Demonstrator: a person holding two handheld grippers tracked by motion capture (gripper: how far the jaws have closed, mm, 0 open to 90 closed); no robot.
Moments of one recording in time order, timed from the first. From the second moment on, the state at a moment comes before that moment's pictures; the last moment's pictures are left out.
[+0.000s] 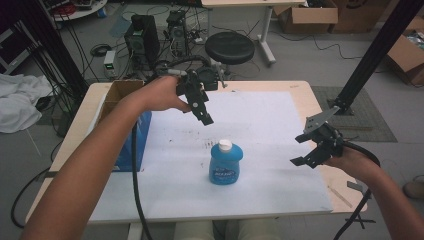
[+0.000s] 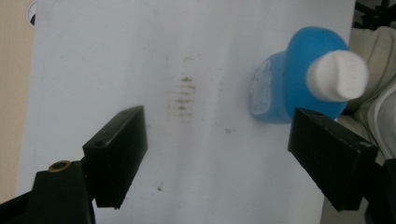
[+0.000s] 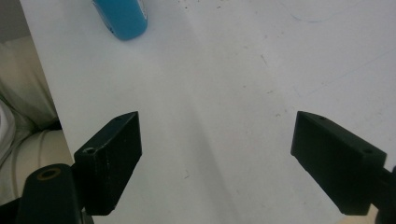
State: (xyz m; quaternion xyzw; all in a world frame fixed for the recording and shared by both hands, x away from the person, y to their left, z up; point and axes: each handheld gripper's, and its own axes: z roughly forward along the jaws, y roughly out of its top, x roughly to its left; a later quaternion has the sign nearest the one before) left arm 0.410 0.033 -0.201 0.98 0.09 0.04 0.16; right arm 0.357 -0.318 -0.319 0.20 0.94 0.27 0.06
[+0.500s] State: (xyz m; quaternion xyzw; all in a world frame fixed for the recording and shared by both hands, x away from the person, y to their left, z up) left arm 0.374 0.003 -0.206 0.99 0.04 0.01 0.16; right arm 0.355 -0.314 -0.321 0.19 0.94 0.27 0.06
